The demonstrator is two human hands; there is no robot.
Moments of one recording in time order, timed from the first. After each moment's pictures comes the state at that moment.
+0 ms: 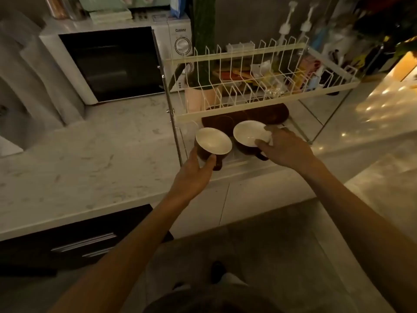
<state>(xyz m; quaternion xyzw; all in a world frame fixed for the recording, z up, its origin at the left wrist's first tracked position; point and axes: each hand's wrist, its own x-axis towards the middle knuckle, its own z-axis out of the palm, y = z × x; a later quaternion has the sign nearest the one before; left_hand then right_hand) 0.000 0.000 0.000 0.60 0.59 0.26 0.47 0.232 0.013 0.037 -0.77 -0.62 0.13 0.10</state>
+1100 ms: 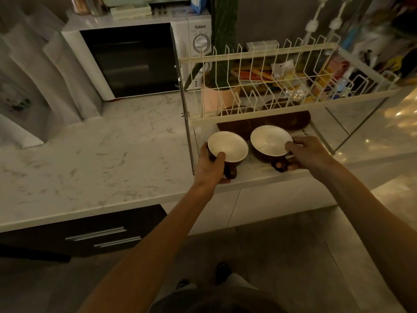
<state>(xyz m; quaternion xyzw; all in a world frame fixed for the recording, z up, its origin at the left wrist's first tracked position) 0.024 0.037 -0.025 0.42 0.59 0.41 0.56 0.261 0.041 0.011 -0.74 -0.41 0.41 0.34</state>
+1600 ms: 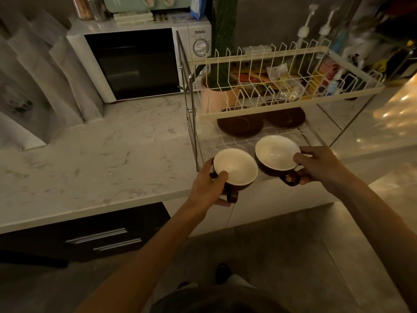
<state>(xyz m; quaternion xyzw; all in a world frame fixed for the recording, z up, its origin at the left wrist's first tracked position) -0.012 -0.026 -0.010 0.49 0.53 0.33 0.60 0.256 -0.020 0.025 -0.75 -0.43 0.38 0.32</state>
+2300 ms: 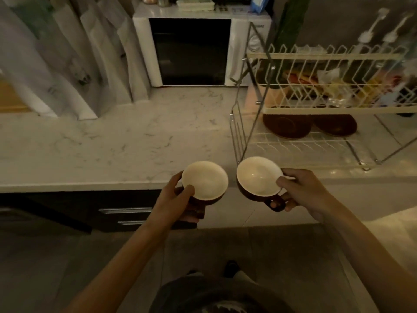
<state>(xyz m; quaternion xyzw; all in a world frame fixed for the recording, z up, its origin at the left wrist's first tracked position) -0.174 -0.077 -0.034 0.38 0.62 0.39 0.57 0.118 -0.047 0.016 -0.66 -0.51 0.49 0.26</state>
